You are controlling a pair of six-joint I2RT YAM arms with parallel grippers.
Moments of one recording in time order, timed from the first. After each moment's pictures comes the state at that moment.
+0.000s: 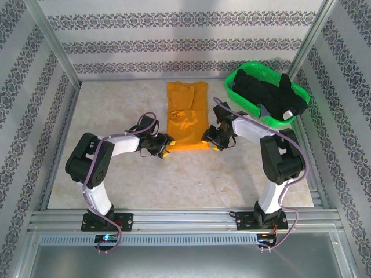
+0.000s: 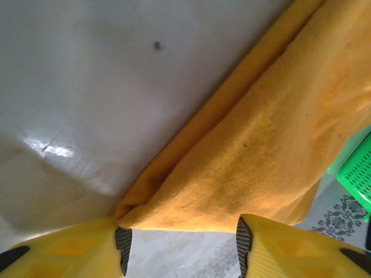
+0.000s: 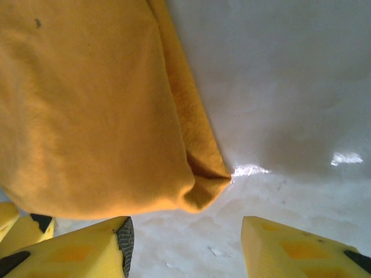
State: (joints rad) left arm -0.39 1.80 0.93 -0.13 0.49 -1.35; right arm 0.36 1.82 1.19 -0.68 -0.35 0.84
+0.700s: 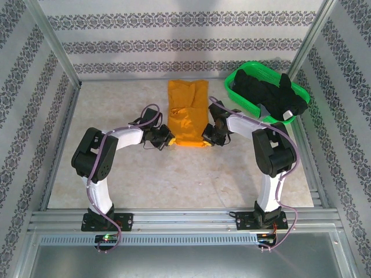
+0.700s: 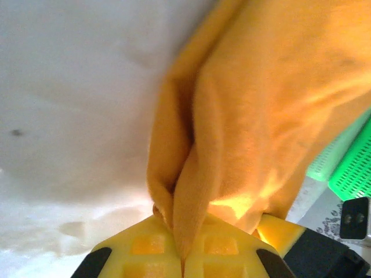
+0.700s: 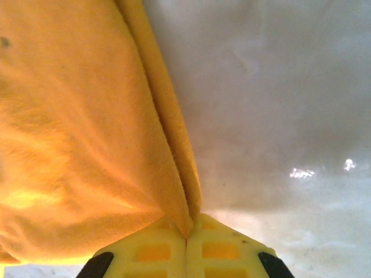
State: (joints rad) left arm -0.38 1.87 1.10 -0.20 0.45 -1.28; right arm 0.37 1.91 1.28 -0.66 -0.29 0.89
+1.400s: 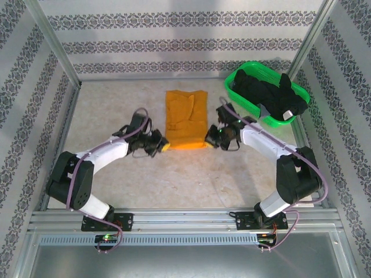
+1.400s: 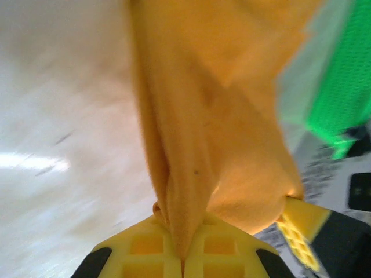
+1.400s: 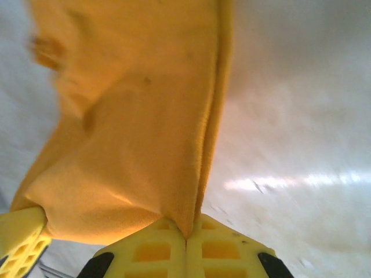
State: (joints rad) left arm -0.40 1.51 0.82 -0.26 0.53 -1.24; right arm 0.43 1.55 1.03 -0.65 -0.38 0.93
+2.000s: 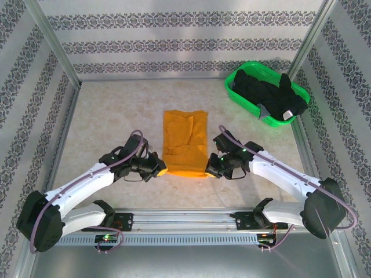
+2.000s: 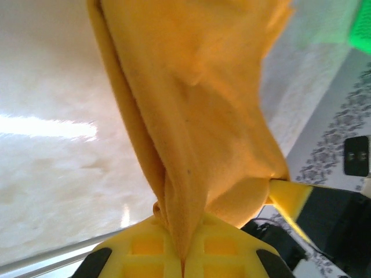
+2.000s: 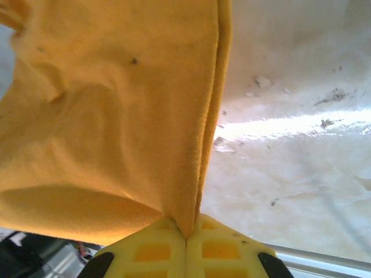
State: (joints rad) left arm -0.58 1.09 0.68 -0.46 0.47 -1.27; right arm 0.64 1.21 0.84 -0.80 -0.36 1.07
